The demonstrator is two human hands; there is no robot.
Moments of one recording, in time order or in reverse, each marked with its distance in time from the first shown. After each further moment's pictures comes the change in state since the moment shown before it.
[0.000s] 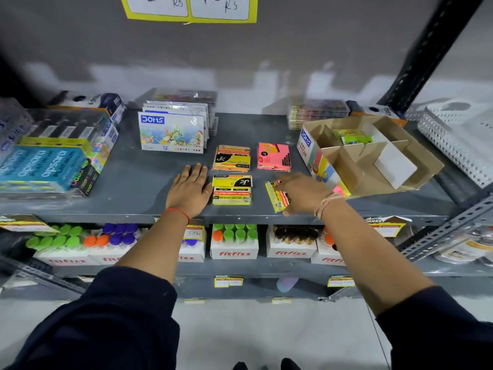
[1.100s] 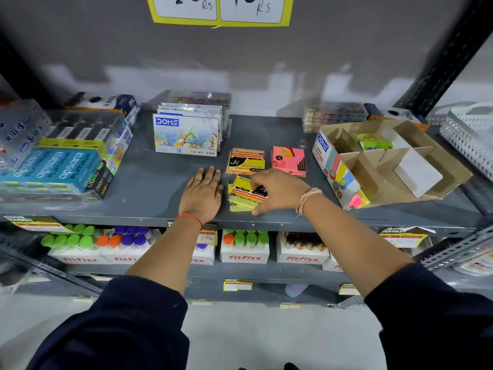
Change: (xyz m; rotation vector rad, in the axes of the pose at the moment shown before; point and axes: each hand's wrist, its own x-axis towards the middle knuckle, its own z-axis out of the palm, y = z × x) left_hand 0.001 -0.002 0.001 -0.003 0.044 0.025; right_hand 0.048 -0.041 -0.013 0.302 0.167 -0.229
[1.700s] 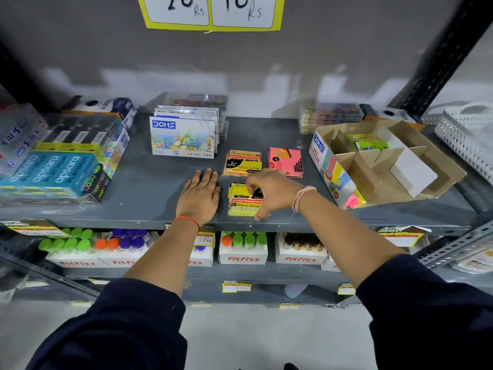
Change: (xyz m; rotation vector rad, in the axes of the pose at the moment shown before) left_hand 0.000 0.001 -0.001 -0.033 -0.003 -0.008; right_hand 0.001 -0.001 -0.005 0.069 -0.063 0.026
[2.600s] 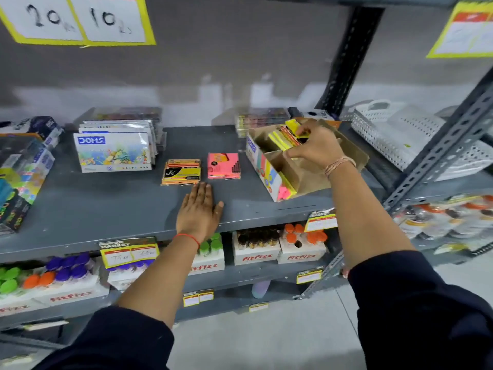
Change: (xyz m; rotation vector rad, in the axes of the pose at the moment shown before) left_hand -0.016 0.110 0.037 0.017 -0.066 0.127; right_hand -0.127 0.111 -0.080 0.368 0.723 0.604
